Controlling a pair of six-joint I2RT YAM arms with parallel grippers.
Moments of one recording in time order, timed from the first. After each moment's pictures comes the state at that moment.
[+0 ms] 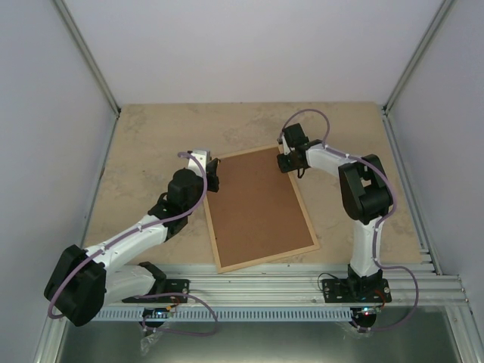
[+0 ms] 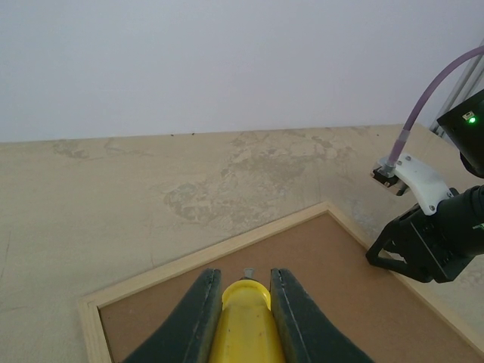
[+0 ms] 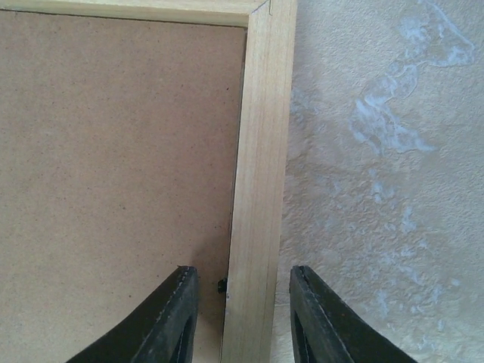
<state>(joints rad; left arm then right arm) -0.60 1.12 0.53 0.39 -0.24 -0.20 0.42 2.05 1.40 -0.42 0.06 0.07</state>
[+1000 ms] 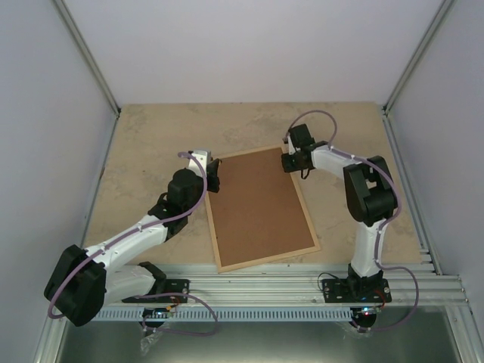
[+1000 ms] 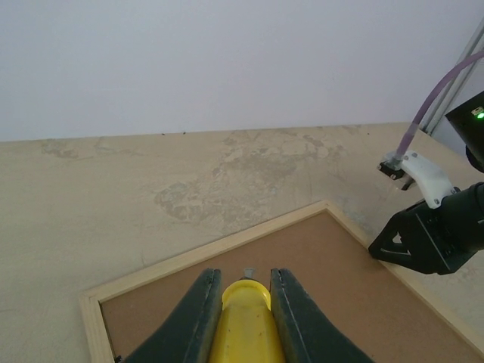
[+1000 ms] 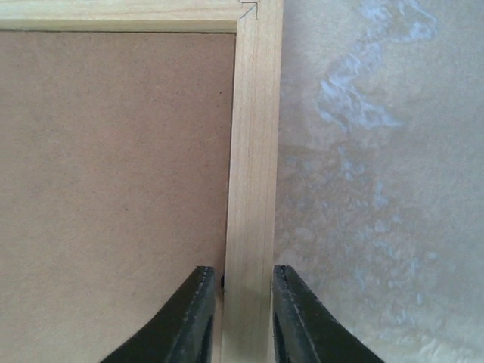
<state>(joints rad) -0.60 1.12 0.53 0.40 -0.22 -0.20 0.39 2.03 1.36 -0.38 0.03 0.13</state>
